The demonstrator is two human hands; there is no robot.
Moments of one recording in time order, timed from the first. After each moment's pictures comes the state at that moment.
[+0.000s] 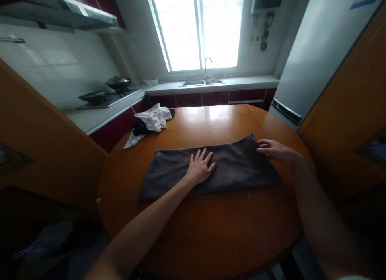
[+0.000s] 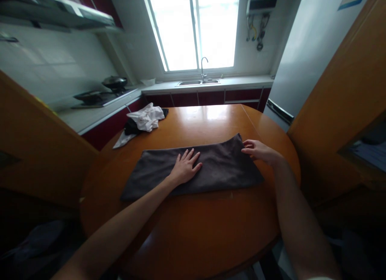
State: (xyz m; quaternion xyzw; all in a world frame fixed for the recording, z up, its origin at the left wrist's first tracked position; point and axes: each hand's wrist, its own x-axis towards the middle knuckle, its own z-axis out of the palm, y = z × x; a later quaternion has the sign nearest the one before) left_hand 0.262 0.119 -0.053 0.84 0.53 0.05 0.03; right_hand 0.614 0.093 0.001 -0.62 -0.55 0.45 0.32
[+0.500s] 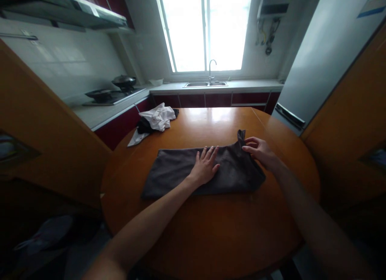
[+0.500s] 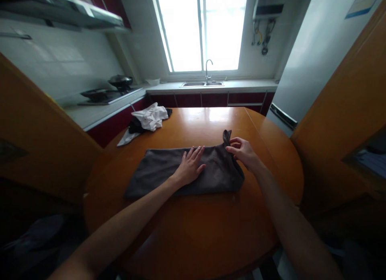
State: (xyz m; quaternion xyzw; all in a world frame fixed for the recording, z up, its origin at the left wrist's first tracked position) left_hand 0.266 0.118 -0.055 0.87 0.45 0.20 0.03; right_hand 0.529 0.094 0.010 -0.55 -0.52 0.44 0.49
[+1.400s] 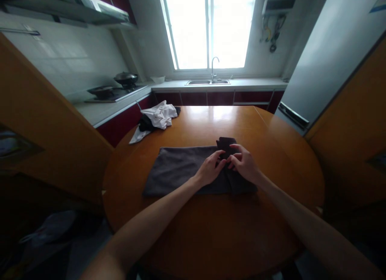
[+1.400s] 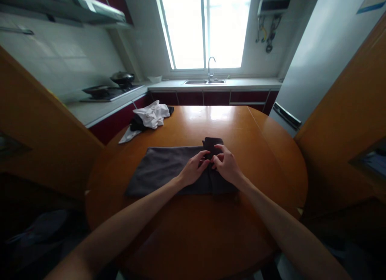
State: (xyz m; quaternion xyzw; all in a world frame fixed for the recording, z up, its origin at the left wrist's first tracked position) left_hand 0.277 0.108 -0.048 0.80 0.36 0.38 0.30; right_hand 0.457 0.076 -0.020 -0.52 -0.59 0.38 0.49
